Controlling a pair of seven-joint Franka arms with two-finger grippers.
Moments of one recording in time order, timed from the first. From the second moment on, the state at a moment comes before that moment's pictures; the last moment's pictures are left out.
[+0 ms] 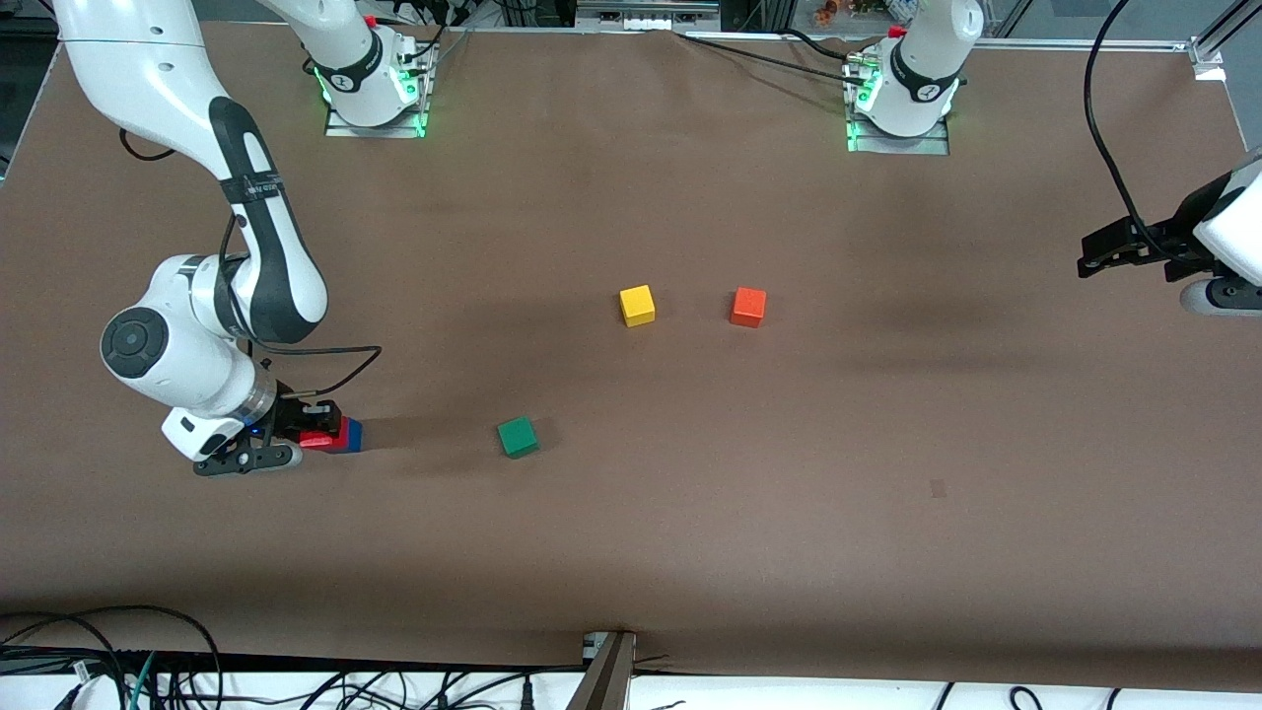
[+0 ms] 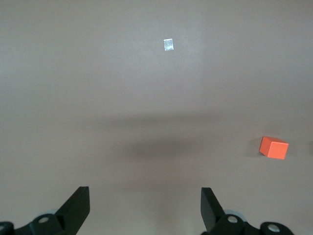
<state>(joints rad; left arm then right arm) 0.08 0.11 -0.07 -1.50 0.02 1.51 0.04 0.19 0.58 -0.14 -1.70 0.13 2.36 -0.16</state>
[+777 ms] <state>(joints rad) 0.08 0.12 -0.07 -1.50 0.02 1.51 0.04 0.19 0.58 -0.14 -1.70 0.12 2.36 -0.15</state>
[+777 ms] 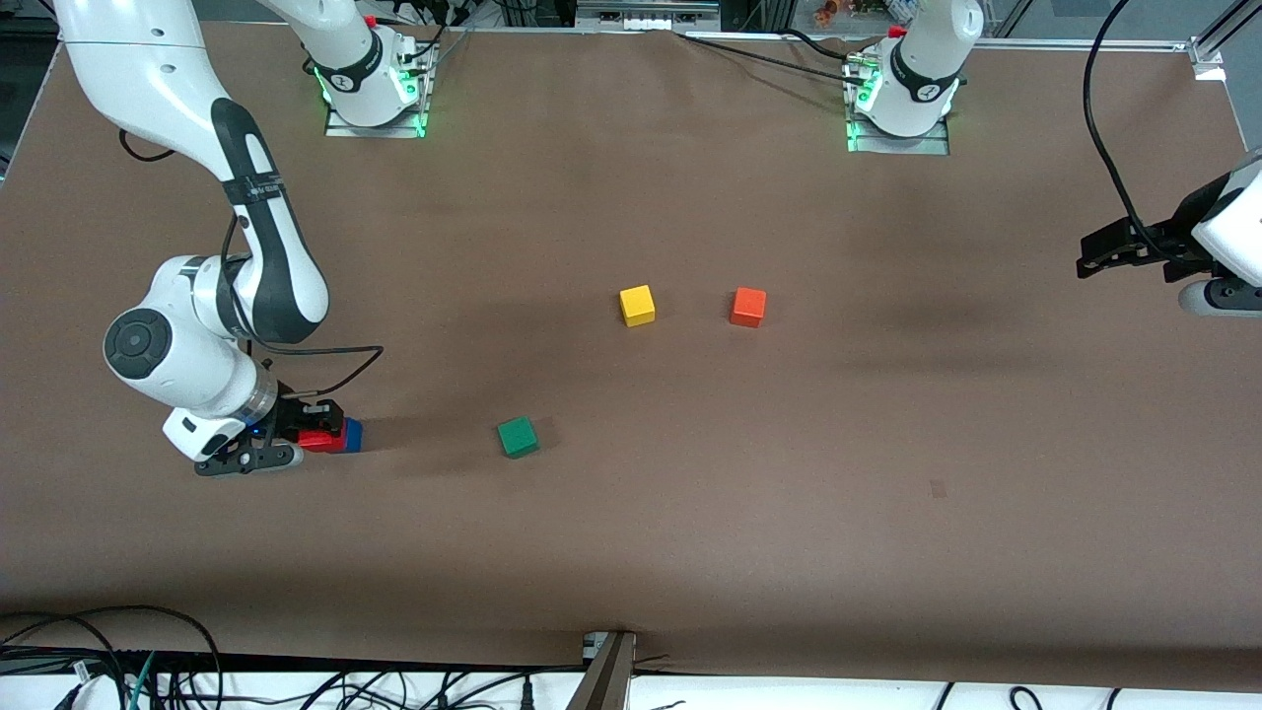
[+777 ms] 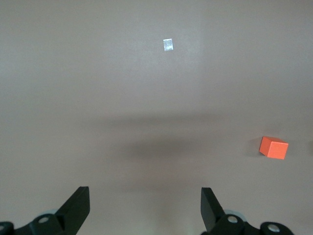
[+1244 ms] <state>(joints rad) 0.08 0.12 -0.07 -1.50 0.02 1.51 0.04 0.19 0.58 -0.14 -1.70 0.12 2.36 -0.12</state>
